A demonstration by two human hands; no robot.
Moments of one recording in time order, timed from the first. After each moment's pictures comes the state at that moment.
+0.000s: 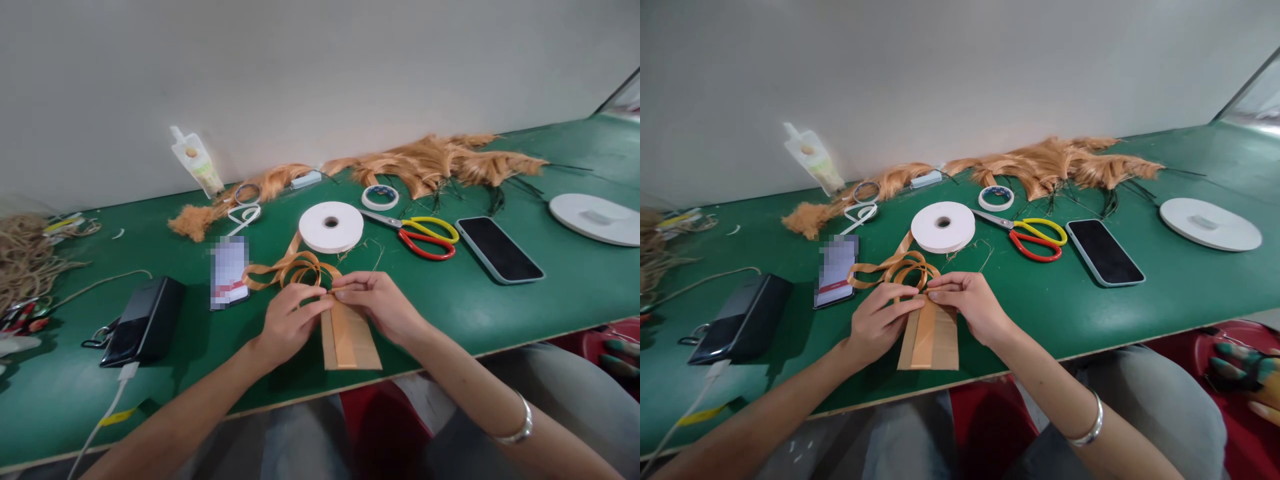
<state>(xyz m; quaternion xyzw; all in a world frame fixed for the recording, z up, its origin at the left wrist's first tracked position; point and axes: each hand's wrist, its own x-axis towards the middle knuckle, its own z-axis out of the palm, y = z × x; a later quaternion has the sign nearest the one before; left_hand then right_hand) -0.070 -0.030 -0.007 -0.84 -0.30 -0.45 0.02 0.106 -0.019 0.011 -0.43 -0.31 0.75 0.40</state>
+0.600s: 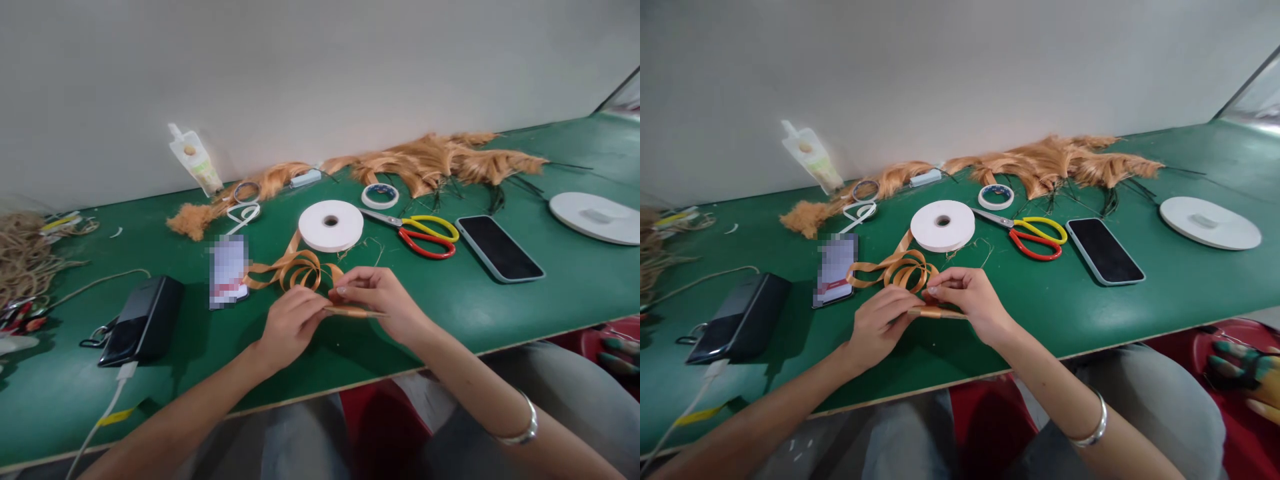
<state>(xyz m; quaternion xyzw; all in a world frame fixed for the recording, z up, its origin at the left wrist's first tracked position) -0.066 -0.035 -0.005 -0.83 -0.32 -0.44 -0.08 0.109 -0.018 0.014 -0.40 -0.37 0.73 0.41</state>
